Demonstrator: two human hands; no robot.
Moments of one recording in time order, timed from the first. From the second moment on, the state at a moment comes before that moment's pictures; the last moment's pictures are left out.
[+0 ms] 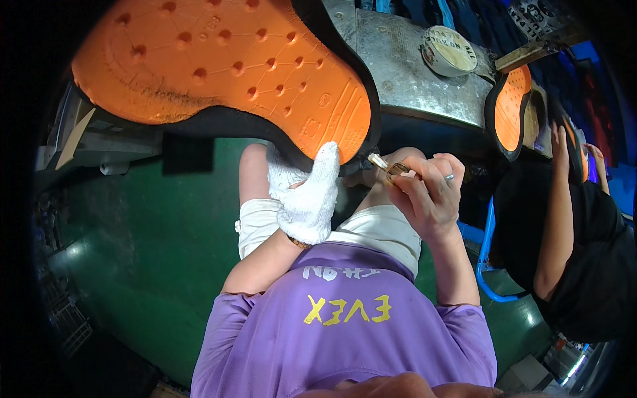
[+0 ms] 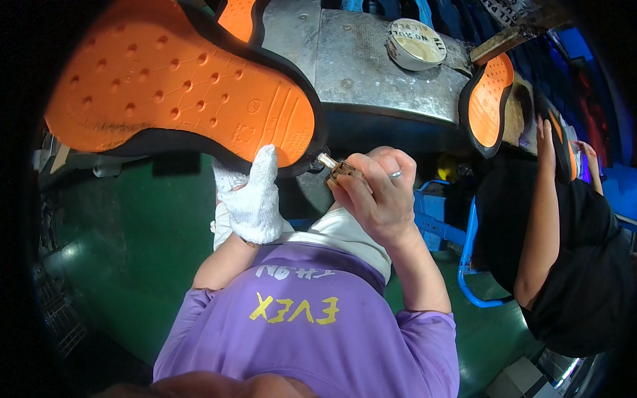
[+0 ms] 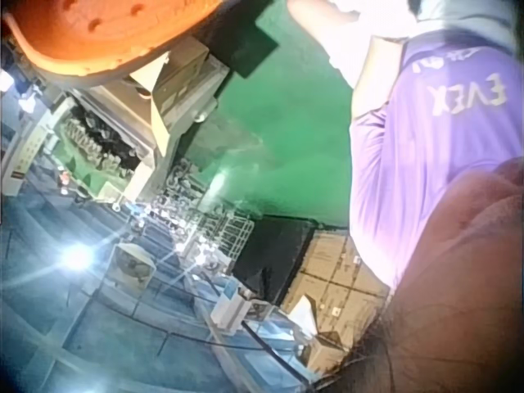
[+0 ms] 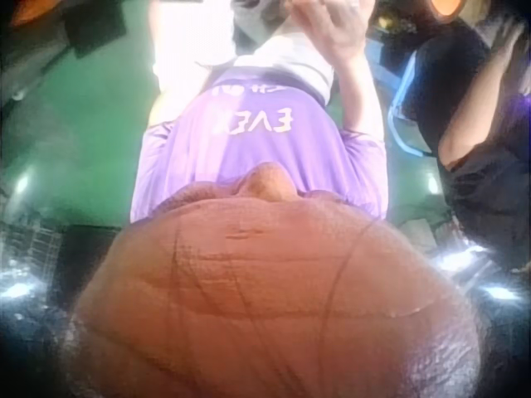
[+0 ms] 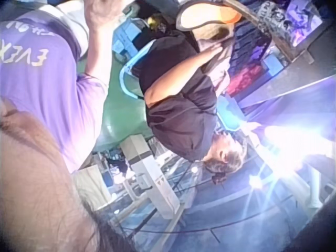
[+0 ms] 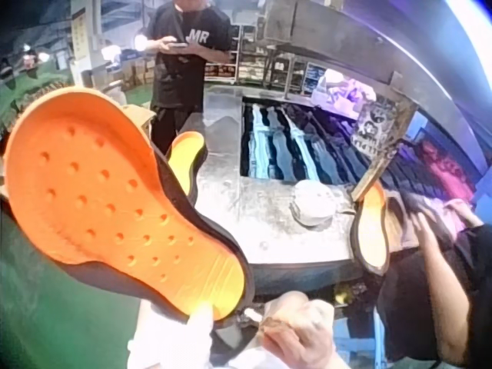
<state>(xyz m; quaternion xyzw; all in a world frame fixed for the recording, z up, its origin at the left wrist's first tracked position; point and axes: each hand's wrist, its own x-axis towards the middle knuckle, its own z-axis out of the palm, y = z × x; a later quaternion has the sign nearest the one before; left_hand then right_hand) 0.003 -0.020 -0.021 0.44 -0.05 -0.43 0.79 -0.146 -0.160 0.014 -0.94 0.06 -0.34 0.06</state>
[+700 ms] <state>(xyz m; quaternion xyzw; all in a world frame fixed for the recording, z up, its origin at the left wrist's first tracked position) 0.003 -0.019 -0.007 0.48 -0.14 -0.36 0.79 -0.152 -0.149 0.006 -0.94 0.02 -0.35 0.03</state>
